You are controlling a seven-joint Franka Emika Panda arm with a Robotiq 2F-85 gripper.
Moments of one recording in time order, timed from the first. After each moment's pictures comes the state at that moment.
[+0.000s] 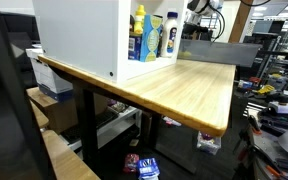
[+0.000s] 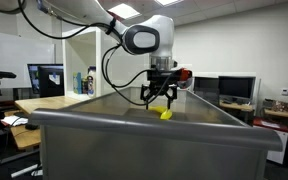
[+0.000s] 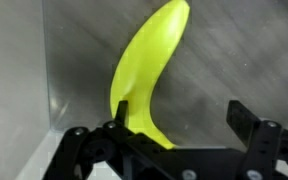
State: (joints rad) arm -0.37 0.39 -0.20 -1.64 0.28 2.11 -1.39
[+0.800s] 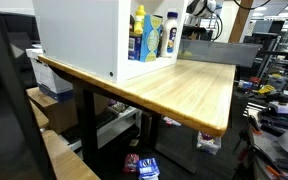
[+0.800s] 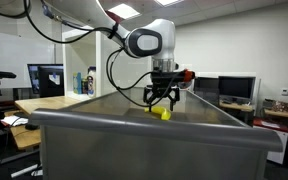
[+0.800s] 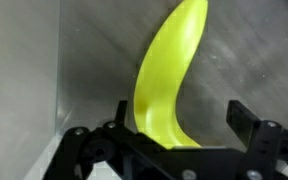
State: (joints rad) arm -0.38 0.44 -0.19 -1.60 0.23 2.11 -1.40
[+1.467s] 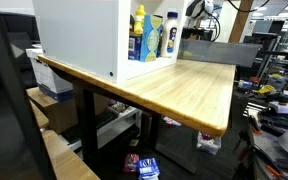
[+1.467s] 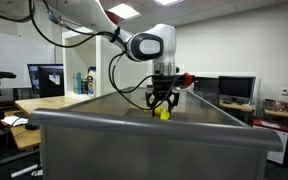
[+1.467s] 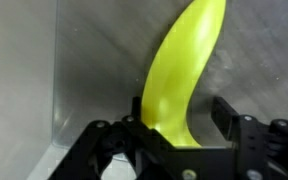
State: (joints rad) arm -0.38 0.47 -0.18 -1.57 0.21 2.11 -1.37
